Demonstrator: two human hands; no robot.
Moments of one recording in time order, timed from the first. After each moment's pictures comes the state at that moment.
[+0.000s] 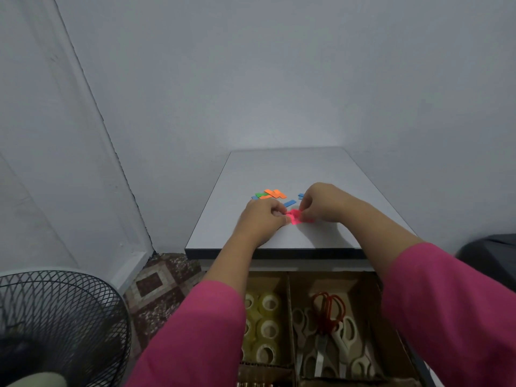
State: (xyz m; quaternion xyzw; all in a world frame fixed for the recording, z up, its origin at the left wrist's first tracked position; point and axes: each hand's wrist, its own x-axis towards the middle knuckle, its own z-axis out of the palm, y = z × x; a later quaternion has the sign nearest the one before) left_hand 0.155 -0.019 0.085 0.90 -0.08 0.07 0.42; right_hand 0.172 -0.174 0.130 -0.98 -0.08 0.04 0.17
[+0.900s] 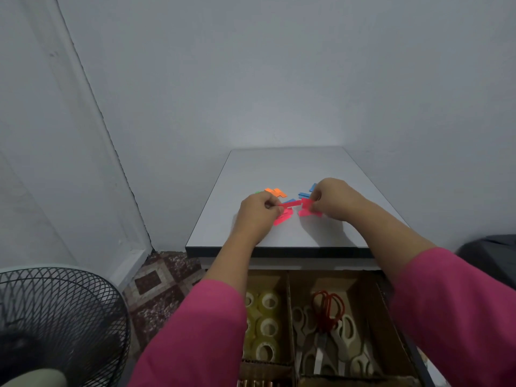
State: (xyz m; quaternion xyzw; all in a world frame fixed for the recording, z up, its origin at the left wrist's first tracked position) left_hand 0.152 -0.015 0.087 0.86 -0.05 0.12 0.50; right_hand 0.167 -0.187 0.132 -0.98 -0.05 0.00 0.21
